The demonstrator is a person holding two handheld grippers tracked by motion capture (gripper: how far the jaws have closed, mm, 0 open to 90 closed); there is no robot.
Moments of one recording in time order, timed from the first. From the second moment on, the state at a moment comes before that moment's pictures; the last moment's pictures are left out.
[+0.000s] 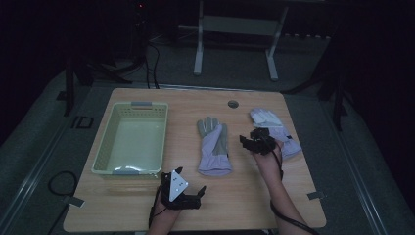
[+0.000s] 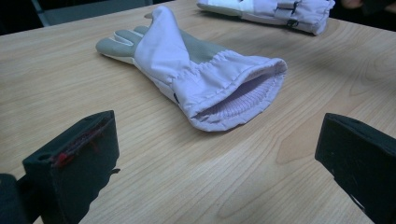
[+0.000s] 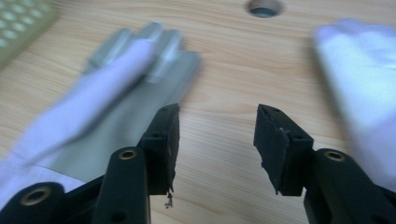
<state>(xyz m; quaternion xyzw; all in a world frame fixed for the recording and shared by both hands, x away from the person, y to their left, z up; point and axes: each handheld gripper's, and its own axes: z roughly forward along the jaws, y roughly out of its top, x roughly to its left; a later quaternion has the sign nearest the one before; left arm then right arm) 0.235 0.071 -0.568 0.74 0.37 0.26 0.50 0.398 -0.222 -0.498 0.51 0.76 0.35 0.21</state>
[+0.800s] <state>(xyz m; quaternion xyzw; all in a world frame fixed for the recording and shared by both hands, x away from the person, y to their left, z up) 0.235 0.072 -0.568 0.74 0.37 0.26 0.50 0.437 -0.333 -0.479 0.49 0.77 0.35 0.23</state>
